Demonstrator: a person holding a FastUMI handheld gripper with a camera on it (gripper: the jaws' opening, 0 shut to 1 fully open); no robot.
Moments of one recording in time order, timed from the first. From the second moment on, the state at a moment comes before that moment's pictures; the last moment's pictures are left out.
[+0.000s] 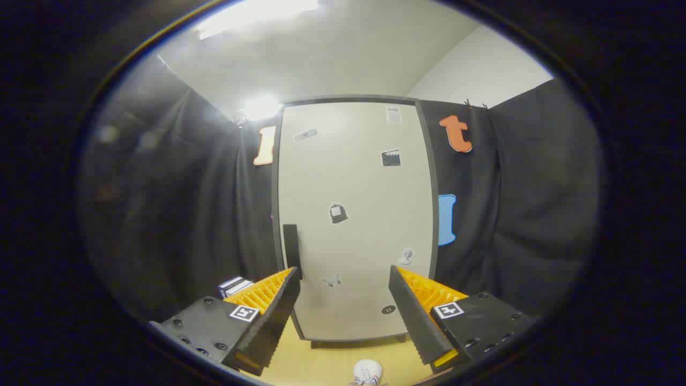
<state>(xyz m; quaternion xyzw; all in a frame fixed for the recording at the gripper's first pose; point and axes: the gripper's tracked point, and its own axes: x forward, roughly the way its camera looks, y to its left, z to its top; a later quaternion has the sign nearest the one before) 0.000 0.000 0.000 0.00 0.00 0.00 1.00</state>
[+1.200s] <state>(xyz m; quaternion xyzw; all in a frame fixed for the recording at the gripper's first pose) 0.013 -0.011 -0.019 -0.01 0.01 -0.01 1.00</state>
